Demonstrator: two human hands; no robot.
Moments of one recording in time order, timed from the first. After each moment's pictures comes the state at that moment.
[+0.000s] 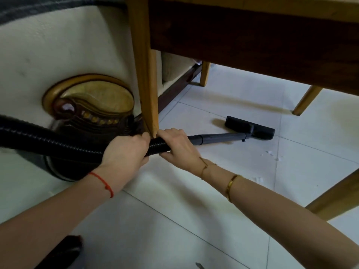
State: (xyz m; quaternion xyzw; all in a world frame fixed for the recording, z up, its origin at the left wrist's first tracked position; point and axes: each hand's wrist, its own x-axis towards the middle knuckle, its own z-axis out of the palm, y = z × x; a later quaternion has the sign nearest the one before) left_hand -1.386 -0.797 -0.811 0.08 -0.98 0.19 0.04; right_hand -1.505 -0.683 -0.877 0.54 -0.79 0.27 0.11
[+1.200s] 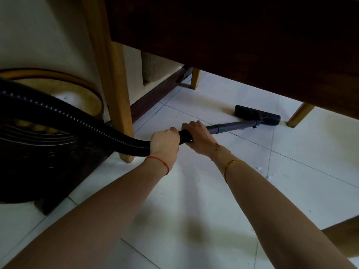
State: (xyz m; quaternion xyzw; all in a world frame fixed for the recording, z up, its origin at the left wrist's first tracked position) left_hand -1.577 -0.723 -0.881 0.19 -0.98 0.07 -0.01; right_hand -1.690 -0.630 -0.924 0.45 -0.88 0.15 0.01
